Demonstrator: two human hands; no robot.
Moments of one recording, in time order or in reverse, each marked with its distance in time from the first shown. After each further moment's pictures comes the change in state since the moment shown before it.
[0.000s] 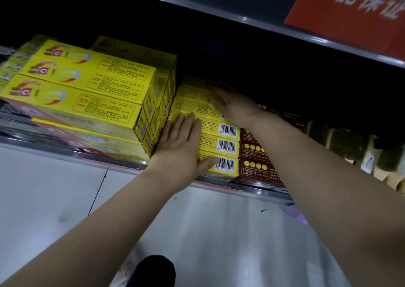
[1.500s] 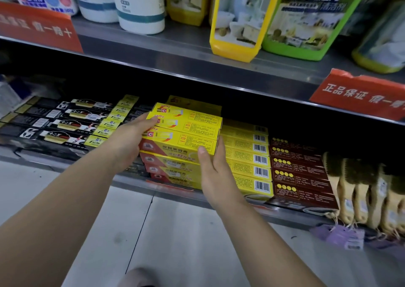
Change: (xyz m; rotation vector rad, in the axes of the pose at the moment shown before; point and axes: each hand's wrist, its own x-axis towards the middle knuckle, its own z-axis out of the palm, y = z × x) left_hand -0.044 -0.142 -0.130 -1.420 0.262 -0.479; right_hand -0.121 -0.214 0.021 1.008 0.175 0.179
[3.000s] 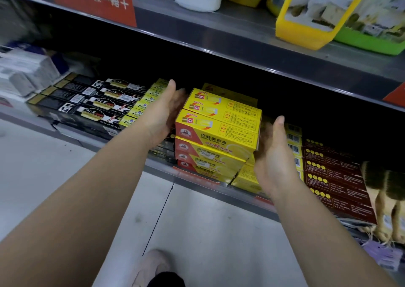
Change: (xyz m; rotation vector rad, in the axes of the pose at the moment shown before) left_hand 0.015 -0.005 -0.021 -0.075 -0.210 0.098; right_hand 0.041 0.007 -0.022 0.465 0.166 0.195
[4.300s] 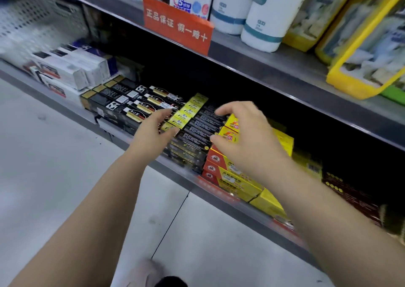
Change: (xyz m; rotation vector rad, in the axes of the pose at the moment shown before) left_hand -0.045 -0.028 -0.091 0.592 0.431 0.230; right_hand -0.066 -0.064 0.110 -1.233 -0.337 -0.840
